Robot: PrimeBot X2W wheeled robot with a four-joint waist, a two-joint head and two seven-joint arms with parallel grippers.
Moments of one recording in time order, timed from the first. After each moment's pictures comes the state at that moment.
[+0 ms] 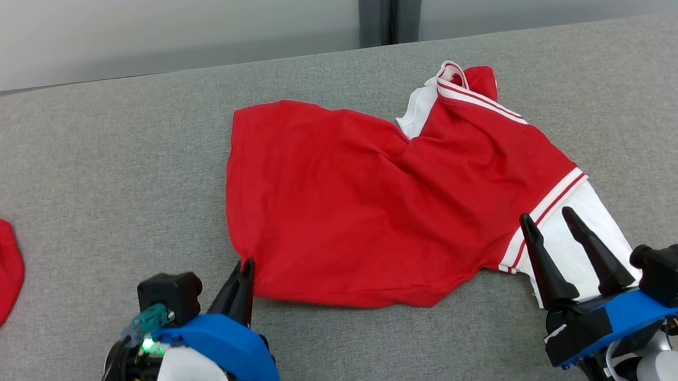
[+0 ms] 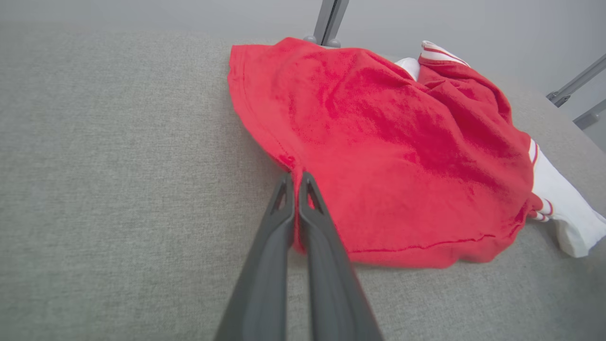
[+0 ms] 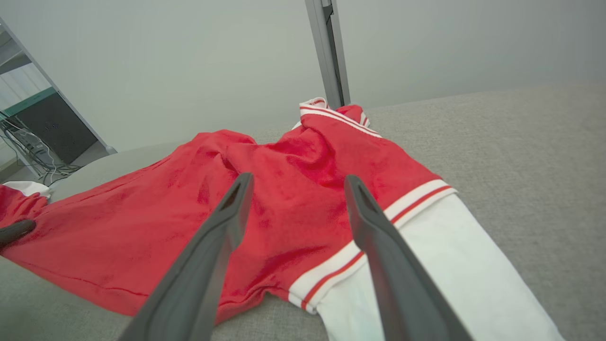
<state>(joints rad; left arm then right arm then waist) -0.18 0.24 -0.42 0.09 -0.52 0.10 0.22 -0.09 -0.05 0.05 0.11 0.30 0.13 -0.09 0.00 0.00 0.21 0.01</state>
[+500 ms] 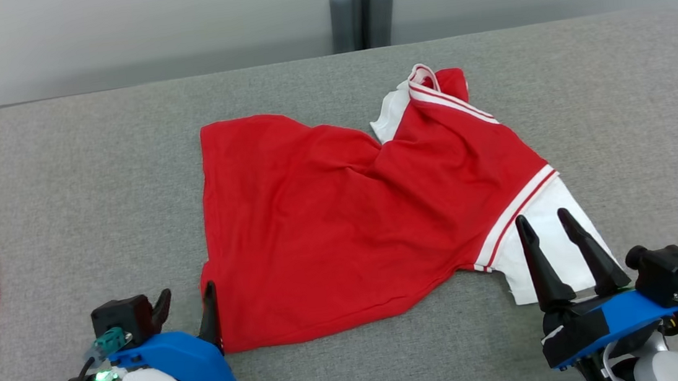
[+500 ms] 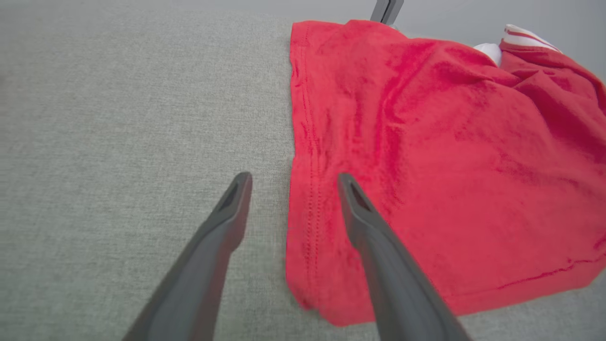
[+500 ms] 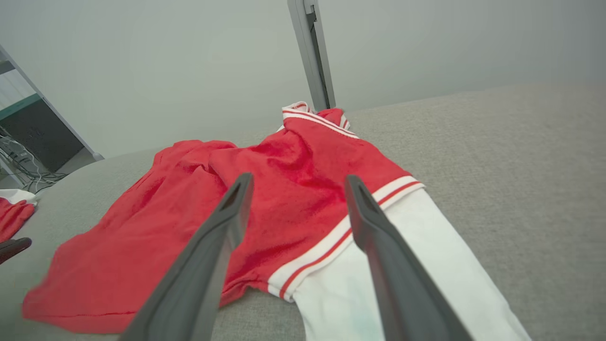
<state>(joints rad) -0.11 0.29 -0.36 0.09 -0.51 0.21 0.22 -0.10 -0.05 0.07 0.11 0.31 0.13 -0.09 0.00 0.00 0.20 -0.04</state>
